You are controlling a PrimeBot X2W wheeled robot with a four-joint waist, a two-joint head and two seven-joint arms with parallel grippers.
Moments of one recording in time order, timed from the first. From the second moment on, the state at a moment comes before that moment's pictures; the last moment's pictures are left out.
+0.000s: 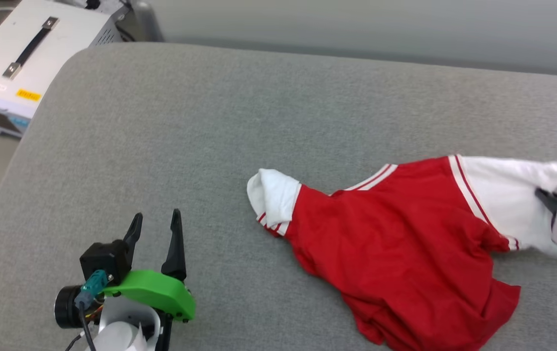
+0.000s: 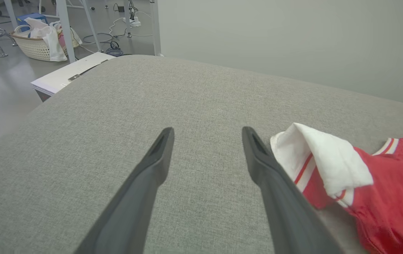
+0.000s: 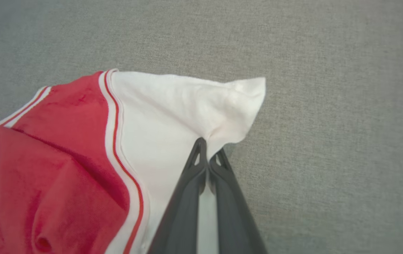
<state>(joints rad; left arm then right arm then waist) -0.14 0.39 -0.46 0.06 -0.63 0.34 -0.22 -0.51 -0.57 0.26 0.54 0.74 0.13 0.46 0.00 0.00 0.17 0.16</state>
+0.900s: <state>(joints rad) -0.76 0.34 -0.65 0.43 -0.75 -0.01 0.38 -0.13 -0.30 -0.06 0.08 0.51 0.13 0.61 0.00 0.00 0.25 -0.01</state>
